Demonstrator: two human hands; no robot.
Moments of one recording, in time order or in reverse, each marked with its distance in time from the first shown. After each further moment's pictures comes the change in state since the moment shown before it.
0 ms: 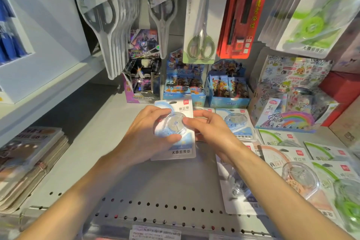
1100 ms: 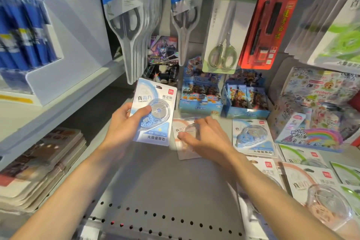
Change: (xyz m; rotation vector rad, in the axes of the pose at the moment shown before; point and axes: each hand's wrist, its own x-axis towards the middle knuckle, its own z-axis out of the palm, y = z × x) left_hand 0.020 -0.039 -0.050 -0.783 0.353 -0.500; right_hand 0.050 0.022 0.025 -1.236 0.061 -0.298
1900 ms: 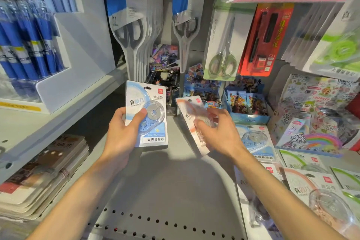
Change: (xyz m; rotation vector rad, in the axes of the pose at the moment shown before) left_hand -0.011 0.007 -0.001 -0.070 0.100 0.021; right_hand 0.002 0.001 -0.029 0.484 0.245 0.106
